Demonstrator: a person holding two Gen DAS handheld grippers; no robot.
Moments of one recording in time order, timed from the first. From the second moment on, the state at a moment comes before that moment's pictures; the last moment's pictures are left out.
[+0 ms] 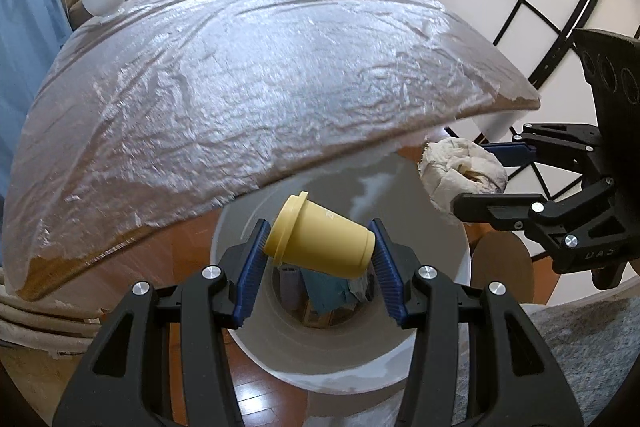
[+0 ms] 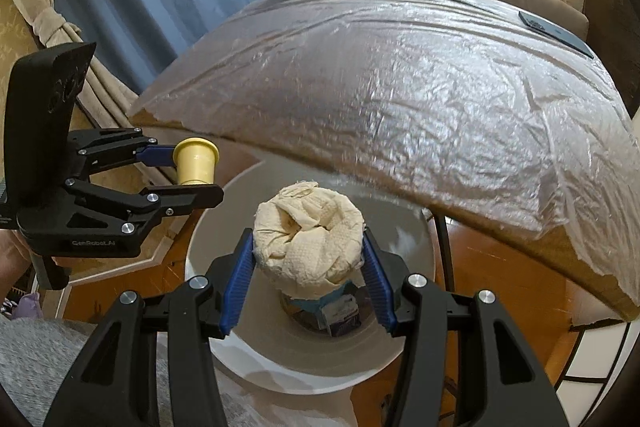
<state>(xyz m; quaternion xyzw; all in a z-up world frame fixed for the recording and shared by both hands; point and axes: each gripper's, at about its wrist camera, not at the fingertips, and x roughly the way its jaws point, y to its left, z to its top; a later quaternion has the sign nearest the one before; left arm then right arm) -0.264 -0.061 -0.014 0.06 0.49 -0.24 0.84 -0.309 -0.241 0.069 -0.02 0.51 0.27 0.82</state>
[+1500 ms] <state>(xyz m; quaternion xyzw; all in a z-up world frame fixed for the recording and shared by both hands) -0.241 -0.085 -0.128 0.08 0.58 -0.18 0.79 -0.281 -0.238 -0.022 -0.03 0.57 0.22 0.79</state>
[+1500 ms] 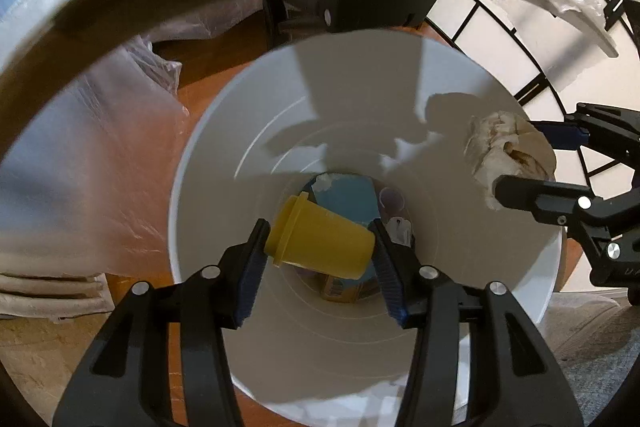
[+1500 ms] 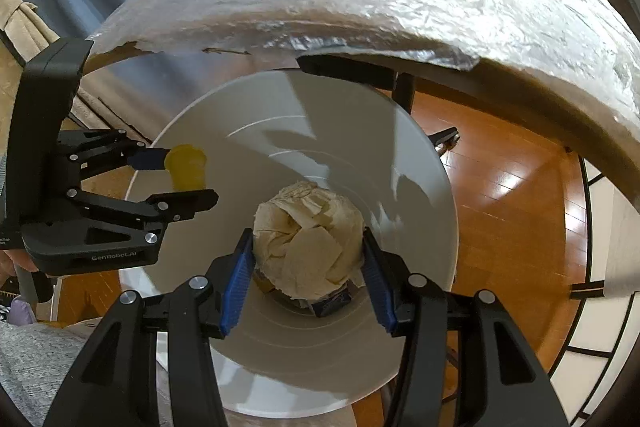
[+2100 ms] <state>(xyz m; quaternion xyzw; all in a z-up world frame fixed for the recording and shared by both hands) -0.231 -0.057 0.029 0.04 0.44 -0.21 0.87 -0.244 -0.300 0.106 0.03 0.45 0.18 0.87</state>
